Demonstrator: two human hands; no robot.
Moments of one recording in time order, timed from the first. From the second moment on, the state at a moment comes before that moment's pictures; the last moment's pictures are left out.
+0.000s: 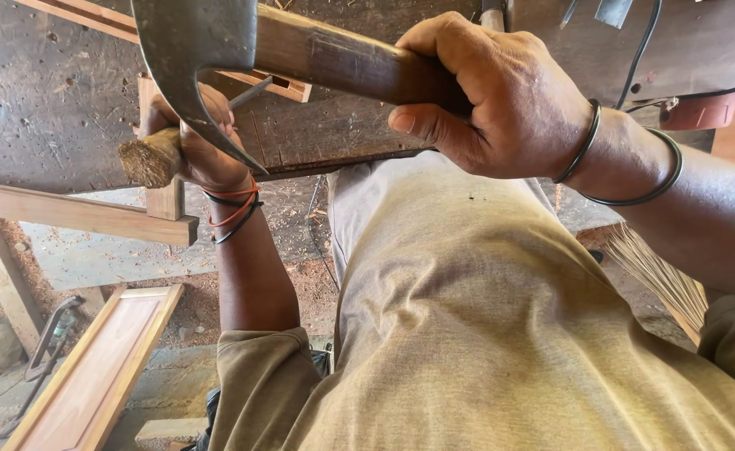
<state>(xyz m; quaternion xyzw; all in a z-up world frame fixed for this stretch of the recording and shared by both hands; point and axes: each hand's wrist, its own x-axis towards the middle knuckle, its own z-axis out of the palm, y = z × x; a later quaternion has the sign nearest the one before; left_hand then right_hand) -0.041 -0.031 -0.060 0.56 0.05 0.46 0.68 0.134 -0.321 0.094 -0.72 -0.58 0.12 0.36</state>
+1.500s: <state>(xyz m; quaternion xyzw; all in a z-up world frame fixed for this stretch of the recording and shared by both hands) -0.032 -0.016 -0.084 0.64 -0.05 0.37 0.66 0.128 -0.273 0.110 -0.71 -0.66 0.10 0.23</state>
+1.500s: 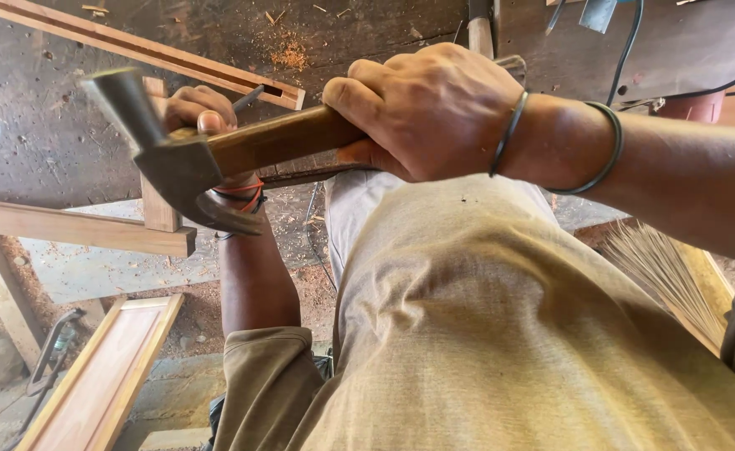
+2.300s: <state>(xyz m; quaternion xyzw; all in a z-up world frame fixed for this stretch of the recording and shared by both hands) -0.036 0.002 -0.114 0.61 0.00 0.40 0.69 0.127 -0.270 0.117 -0.68 -0.67 0.10 0.29</state>
